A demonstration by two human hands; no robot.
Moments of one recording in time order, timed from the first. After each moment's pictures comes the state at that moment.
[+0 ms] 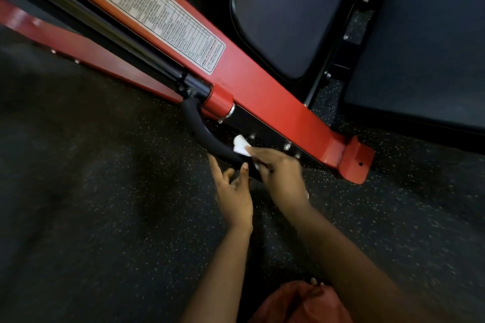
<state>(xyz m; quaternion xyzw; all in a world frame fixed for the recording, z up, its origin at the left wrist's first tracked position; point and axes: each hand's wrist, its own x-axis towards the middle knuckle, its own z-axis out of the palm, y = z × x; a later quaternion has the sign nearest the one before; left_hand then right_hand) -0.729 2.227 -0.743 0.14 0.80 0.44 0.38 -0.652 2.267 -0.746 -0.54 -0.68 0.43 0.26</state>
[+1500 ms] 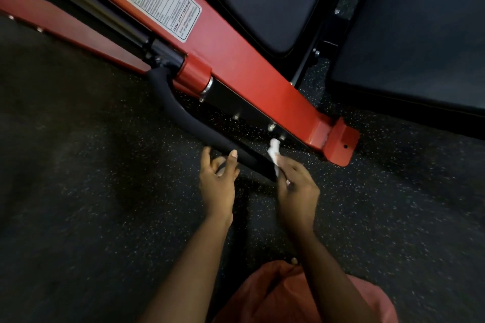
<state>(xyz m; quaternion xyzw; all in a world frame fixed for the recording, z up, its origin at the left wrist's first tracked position) -0.722 2.214 -0.755 0.13 0.76 0.45 0.45 -0.609 2.211 -0.785 -0.68 -0.55 0.35 0.33</state>
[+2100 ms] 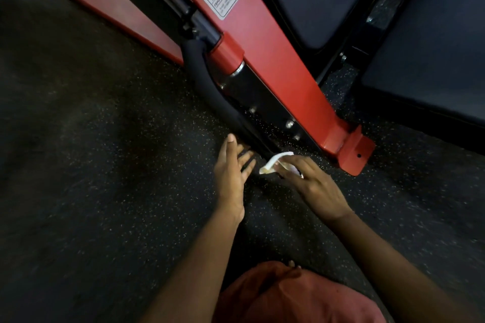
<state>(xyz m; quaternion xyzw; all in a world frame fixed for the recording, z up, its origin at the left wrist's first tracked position) -0.728 2.205 -0.752 0.03 0.67 0.53 0.52 -0.564 2.237 -0.827 -0.32 -0.92 0.18 0.14</state>
